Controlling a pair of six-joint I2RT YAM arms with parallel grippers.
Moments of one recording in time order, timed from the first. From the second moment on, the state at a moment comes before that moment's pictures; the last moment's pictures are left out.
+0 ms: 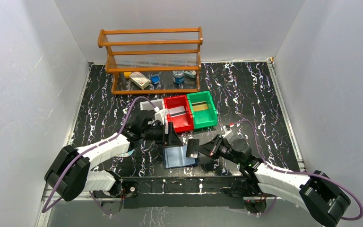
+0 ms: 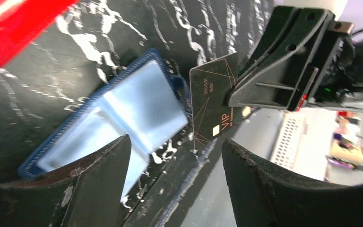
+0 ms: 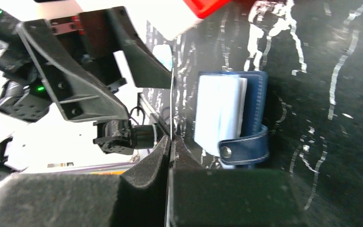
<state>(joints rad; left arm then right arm) -0.64 1.26 0.59 -0.03 0.55 -0.66 0.79 0.86 0.02 0.58 -0.21 1.25</state>
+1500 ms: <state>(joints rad) -0.69 1.33 0.48 0.65 0.93 -1.05 0.79 0.84 0.02 0.91 -0.33 1.28</state>
